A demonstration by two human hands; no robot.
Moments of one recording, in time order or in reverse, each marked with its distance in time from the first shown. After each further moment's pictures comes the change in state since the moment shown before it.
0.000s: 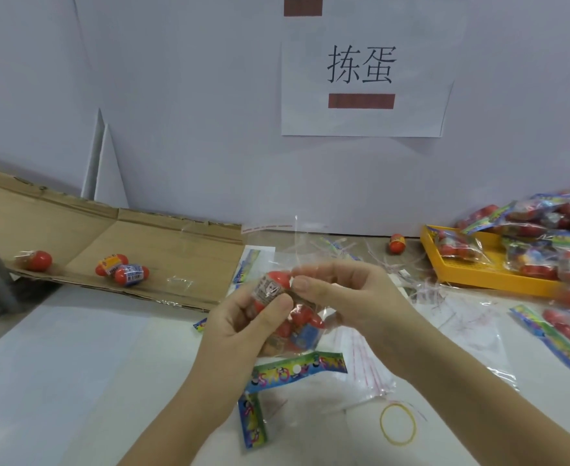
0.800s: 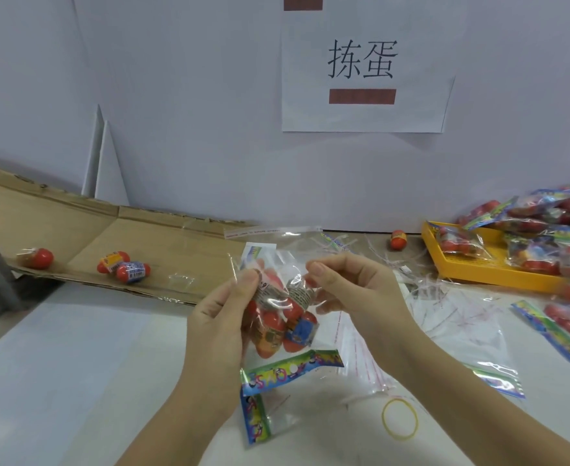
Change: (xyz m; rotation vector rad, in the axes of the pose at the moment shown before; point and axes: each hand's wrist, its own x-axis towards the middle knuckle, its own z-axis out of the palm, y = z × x) left_hand 0.001 0.004 0.001 -0.169 0.243 -0.031; right_hand 0.007 0.021 0.003 0.158 0.185 -0.104
